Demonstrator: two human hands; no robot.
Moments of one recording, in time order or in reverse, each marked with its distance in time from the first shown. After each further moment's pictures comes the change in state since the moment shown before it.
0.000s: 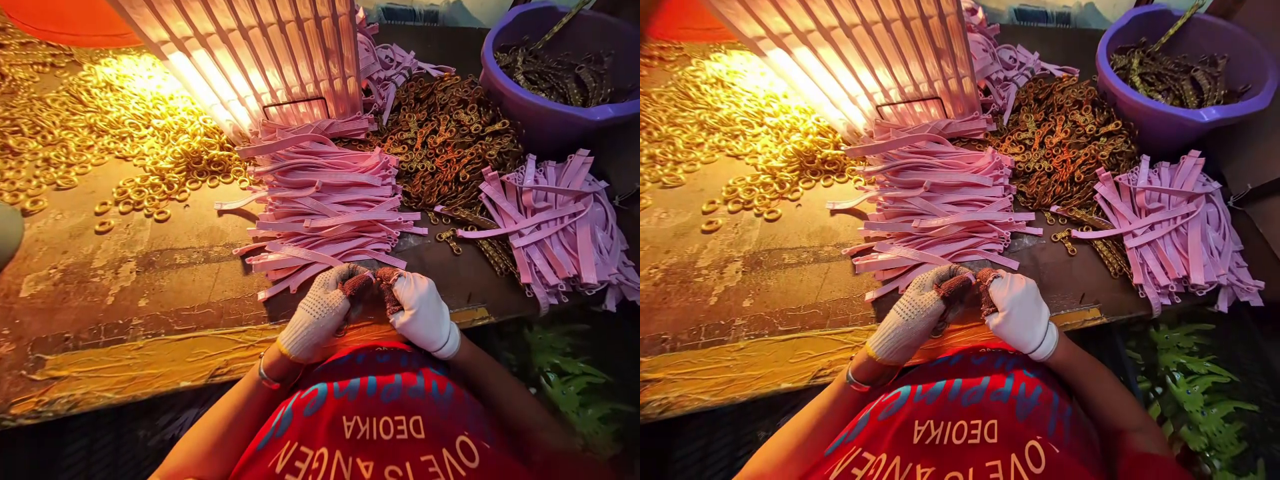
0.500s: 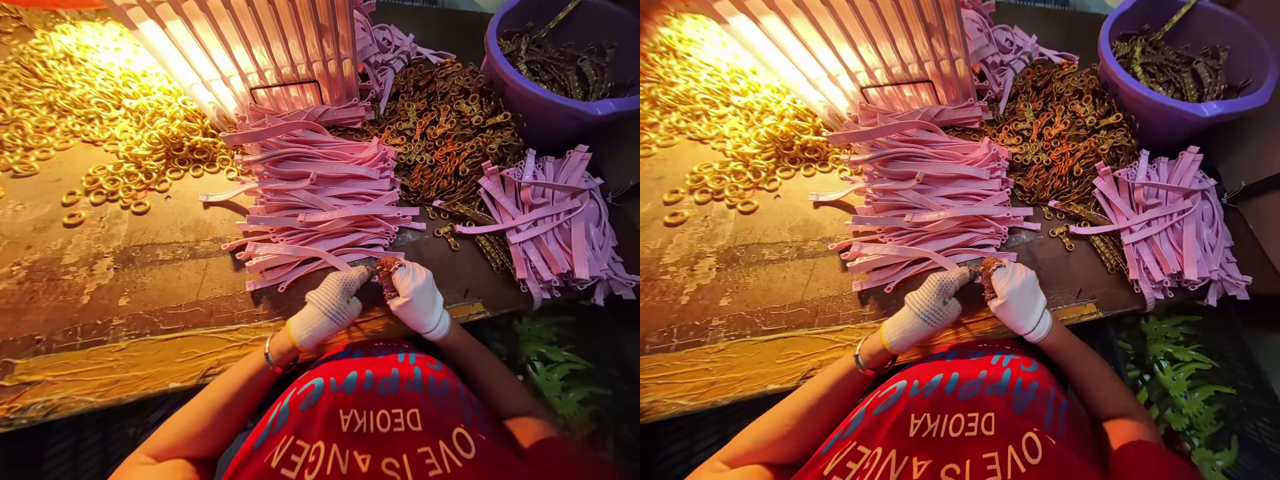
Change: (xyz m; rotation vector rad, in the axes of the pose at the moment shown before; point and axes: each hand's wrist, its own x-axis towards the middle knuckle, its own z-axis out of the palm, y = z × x) left_hand 0.028 -0.018 -0.007 0.423 -0.103 0.349; right_hand 0.008 0.012 0.016 -0.175 0.006 0.028
